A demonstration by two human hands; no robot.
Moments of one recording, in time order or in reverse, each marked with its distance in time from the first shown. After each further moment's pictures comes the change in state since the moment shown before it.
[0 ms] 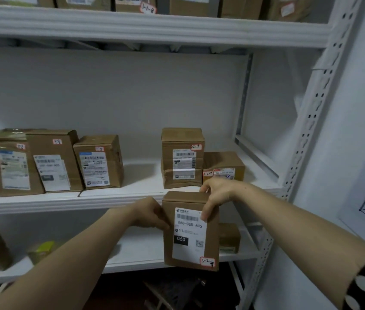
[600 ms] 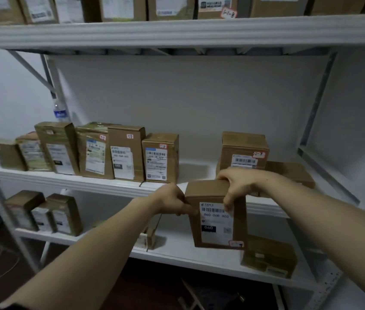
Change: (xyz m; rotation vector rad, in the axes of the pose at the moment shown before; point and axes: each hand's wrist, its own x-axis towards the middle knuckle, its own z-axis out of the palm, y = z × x) left_hand -0.053 -0.042 -0.044 -0.149 0.246 -0.131; right_hand 0.037 -0.092 -0.003 -0.294 -0.058 -0.248
